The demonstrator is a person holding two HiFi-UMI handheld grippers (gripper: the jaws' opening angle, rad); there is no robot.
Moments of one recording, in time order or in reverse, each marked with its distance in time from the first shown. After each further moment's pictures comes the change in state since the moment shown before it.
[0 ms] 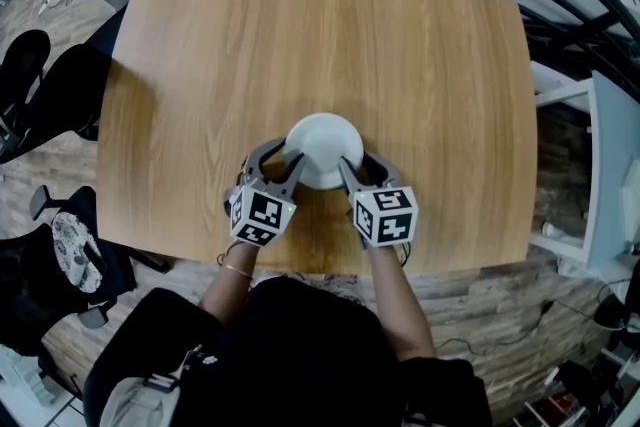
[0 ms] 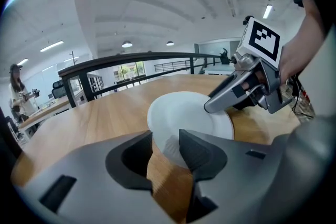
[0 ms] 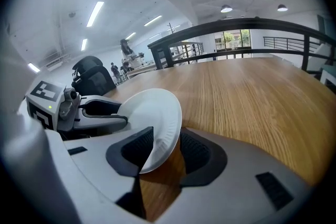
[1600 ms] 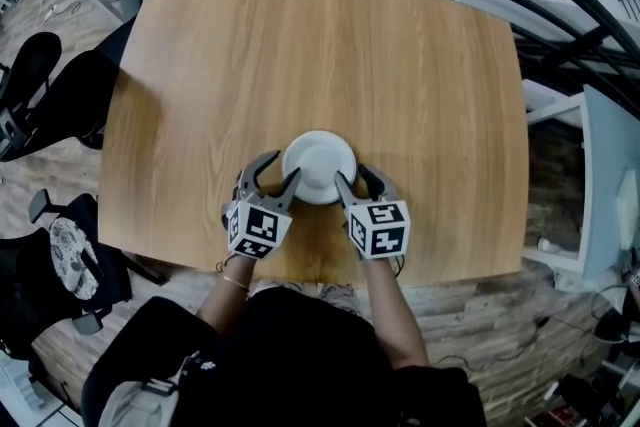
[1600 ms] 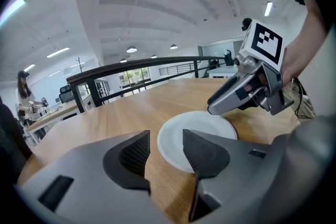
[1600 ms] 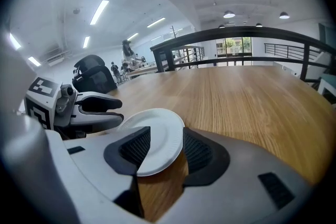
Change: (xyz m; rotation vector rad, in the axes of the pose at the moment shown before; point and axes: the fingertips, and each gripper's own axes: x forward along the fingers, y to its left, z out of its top) left arm -0.020 0.003 0.013 0.002 -0.036 0.066; right arm -0.014 0.005 0.008 -0.051 -0.028 -0.019
